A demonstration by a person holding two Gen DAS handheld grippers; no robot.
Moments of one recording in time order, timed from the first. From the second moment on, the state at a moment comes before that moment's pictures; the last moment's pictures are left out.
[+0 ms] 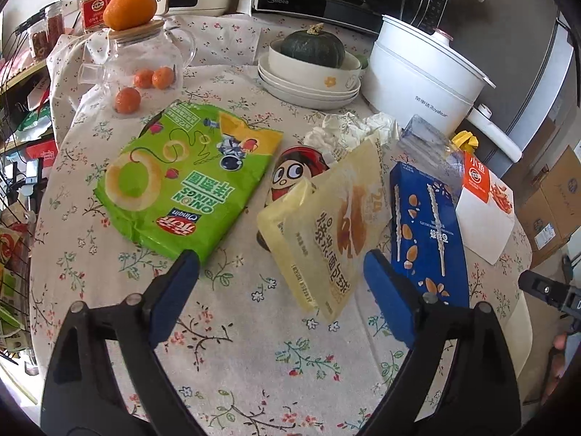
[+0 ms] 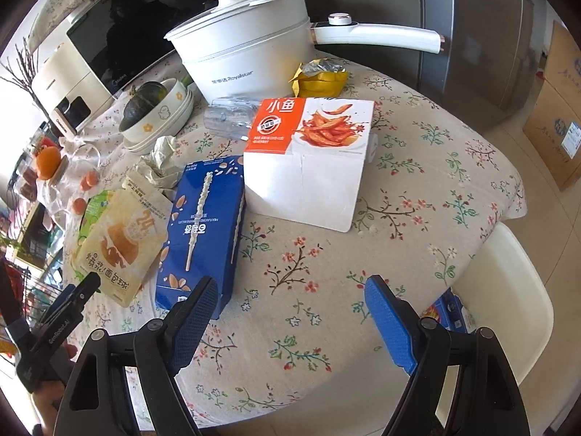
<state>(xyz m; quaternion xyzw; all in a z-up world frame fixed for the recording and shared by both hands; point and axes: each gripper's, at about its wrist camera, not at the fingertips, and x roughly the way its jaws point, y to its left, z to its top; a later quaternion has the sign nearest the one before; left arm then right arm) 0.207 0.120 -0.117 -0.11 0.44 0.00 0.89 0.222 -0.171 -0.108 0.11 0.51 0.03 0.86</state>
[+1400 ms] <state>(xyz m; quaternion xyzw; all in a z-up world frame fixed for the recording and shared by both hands) 0.167 0.157 -0.068 -0.13 0.41 -0.01 0.90 0.272 -0.042 -0.174 0.03 0.50 0.03 0.86</state>
